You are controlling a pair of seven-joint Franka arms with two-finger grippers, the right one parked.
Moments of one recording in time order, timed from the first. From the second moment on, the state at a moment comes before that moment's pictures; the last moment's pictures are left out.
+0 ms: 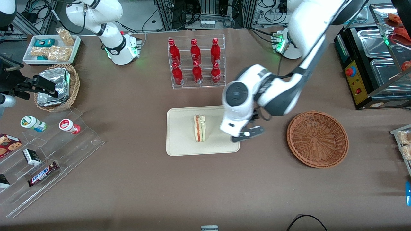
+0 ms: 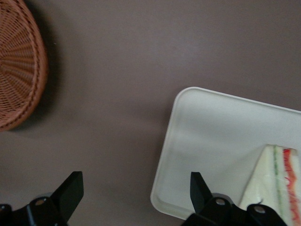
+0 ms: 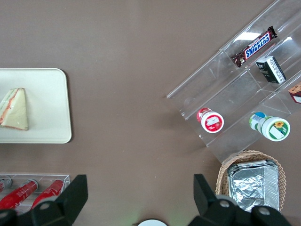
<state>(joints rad) -0.20 0.55 -0.50 -1.46 0.32 1.76 -1.00</state>
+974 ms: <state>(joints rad) -0.09 0.04 -0.06 -1.67 0.02 1.55 -0.21</state>
